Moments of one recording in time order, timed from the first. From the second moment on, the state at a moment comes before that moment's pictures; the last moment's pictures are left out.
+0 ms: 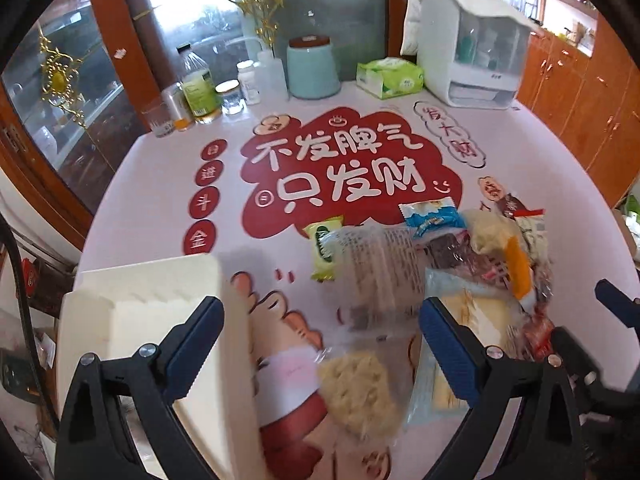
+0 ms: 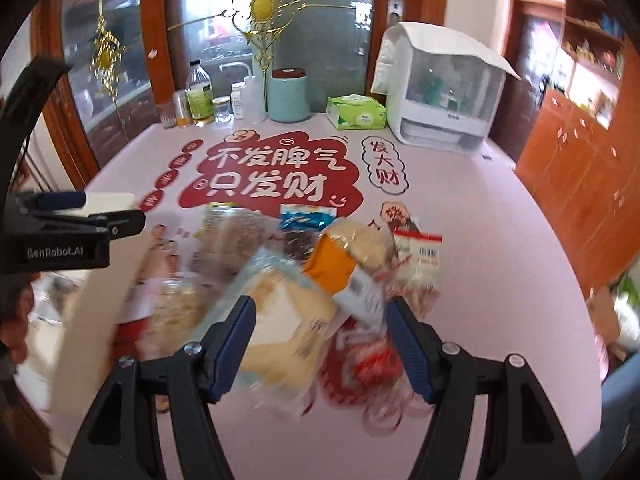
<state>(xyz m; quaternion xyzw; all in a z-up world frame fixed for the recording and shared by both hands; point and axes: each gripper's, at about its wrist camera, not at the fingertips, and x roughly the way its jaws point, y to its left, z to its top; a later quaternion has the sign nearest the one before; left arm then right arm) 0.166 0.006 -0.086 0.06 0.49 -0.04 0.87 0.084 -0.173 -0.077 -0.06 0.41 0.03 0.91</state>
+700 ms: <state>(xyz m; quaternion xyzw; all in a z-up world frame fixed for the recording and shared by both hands) 0.227 -0.024 -0.148 0.05 0.53 -0.03 0.84 0.161 -0.175 -0.161 -0.17 0.38 -0.01 0.91</state>
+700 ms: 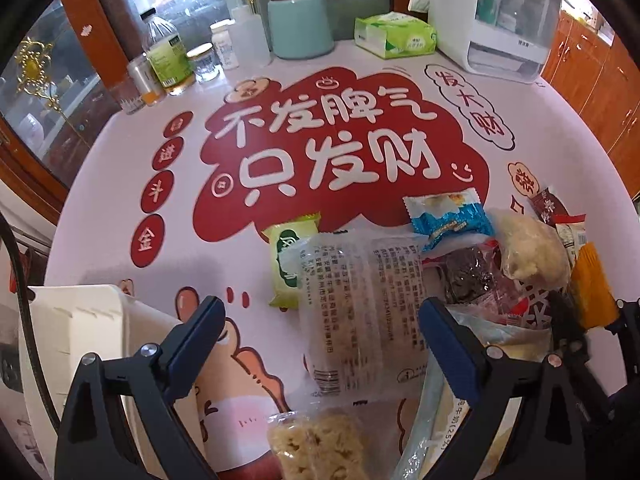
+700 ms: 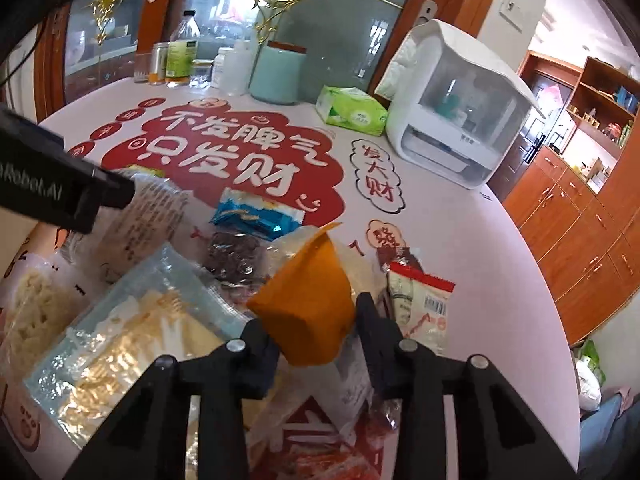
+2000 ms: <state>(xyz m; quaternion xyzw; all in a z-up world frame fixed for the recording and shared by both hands) 0.203 -0.011 -0.115 -0.05 0.55 -0.04 0.83 0.130 -0.199 -0.082 -0.01 0.36 0.10 0.93</state>
